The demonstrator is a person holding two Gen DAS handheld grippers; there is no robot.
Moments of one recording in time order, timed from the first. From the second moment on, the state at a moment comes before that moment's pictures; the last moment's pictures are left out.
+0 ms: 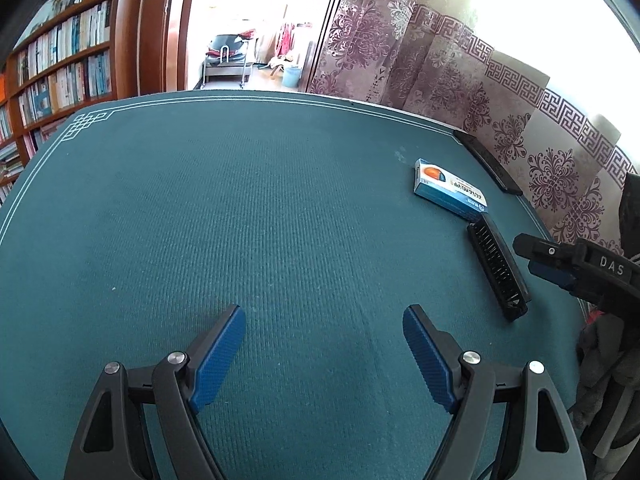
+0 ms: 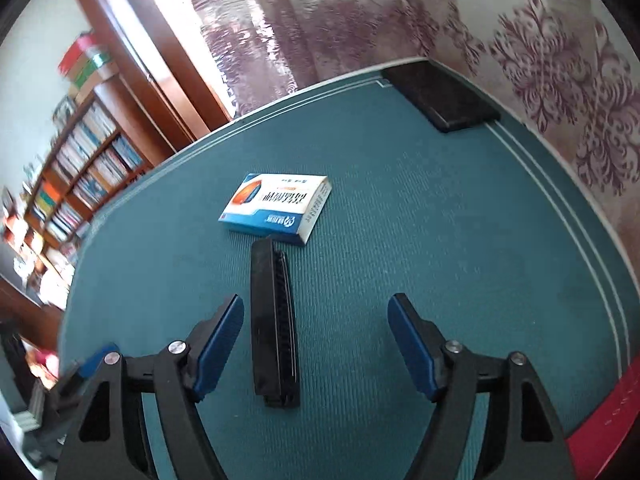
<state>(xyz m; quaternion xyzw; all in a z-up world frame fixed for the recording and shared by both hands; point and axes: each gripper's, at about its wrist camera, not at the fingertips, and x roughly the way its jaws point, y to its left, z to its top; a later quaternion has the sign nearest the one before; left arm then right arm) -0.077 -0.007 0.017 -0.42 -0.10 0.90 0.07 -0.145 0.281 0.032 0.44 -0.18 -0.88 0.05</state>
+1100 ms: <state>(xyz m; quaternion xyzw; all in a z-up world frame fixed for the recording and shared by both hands) -0.125 0.145 0.018 -0.43 -0.02 0.88 0.19 -0.062 0.321 0.085 0.29 -0.17 -0.94 -0.03</state>
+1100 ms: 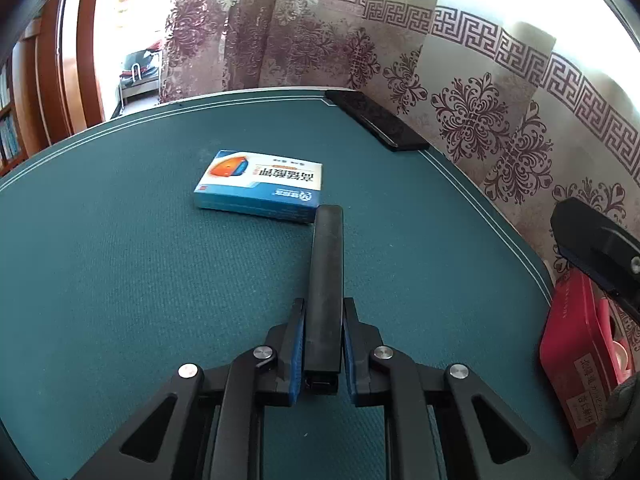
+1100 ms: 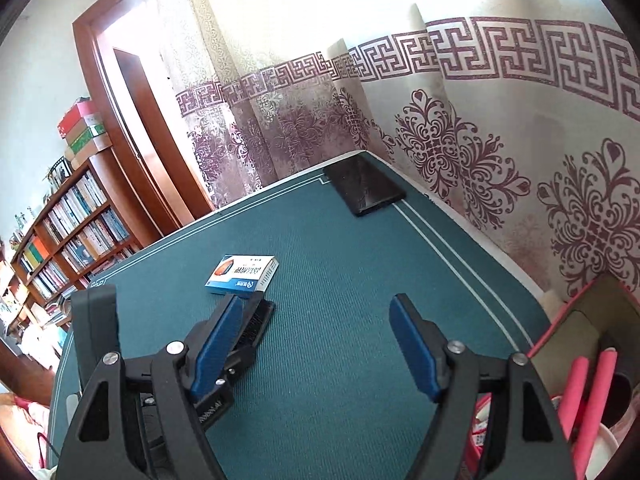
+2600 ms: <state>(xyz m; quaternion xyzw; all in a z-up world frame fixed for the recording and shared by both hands) -0.104 -0.026 0.015 -0.41 -0.08 0.91 0.08 -0.198 0.218 0.031 0.44 -0.06 -0.88 0.13</state>
